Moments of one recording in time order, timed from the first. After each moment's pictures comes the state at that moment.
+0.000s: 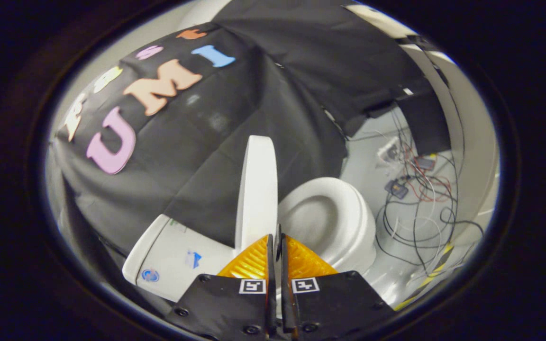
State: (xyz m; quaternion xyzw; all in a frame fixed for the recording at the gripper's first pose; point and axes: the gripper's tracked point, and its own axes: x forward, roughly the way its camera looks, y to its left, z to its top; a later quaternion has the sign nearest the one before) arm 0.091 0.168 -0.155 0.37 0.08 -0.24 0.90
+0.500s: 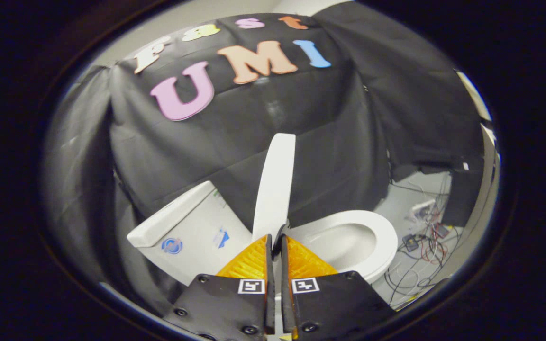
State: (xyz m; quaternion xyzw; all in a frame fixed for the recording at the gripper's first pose) arm 0.130 0.255 -0.074 0.18 0.08 -0.12 0.97
